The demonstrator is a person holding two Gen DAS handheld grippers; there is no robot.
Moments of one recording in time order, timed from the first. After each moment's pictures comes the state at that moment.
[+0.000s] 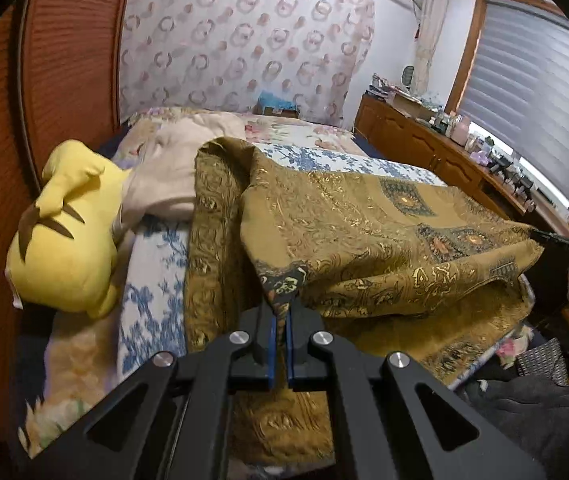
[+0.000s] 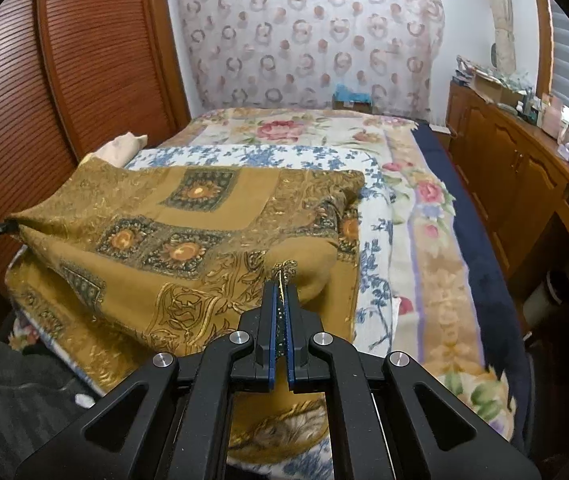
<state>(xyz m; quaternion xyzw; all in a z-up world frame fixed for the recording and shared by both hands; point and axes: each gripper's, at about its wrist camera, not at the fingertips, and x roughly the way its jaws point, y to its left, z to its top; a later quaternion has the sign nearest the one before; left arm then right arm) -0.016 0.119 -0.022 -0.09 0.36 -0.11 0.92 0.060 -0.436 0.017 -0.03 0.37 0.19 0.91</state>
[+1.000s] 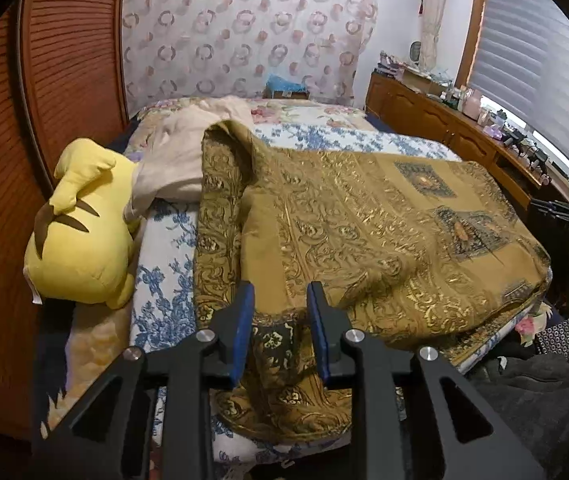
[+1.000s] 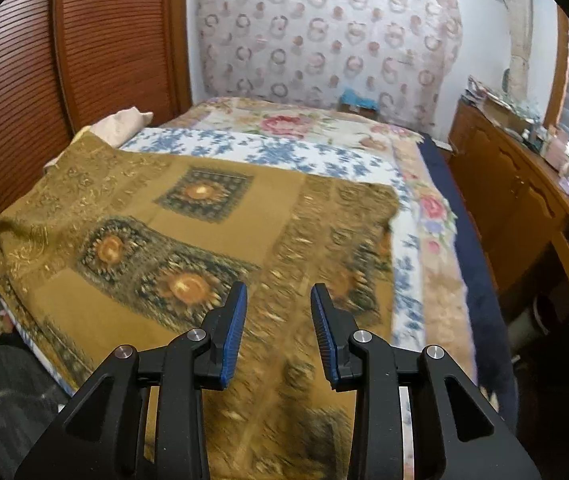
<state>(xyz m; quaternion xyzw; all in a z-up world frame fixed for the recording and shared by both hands) -0.019 0.105 -0.032 -0.04 0.39 -0.08 0.92 0.077 -0.378 -0.007 -0.09 0.37 0.18 0.91</state>
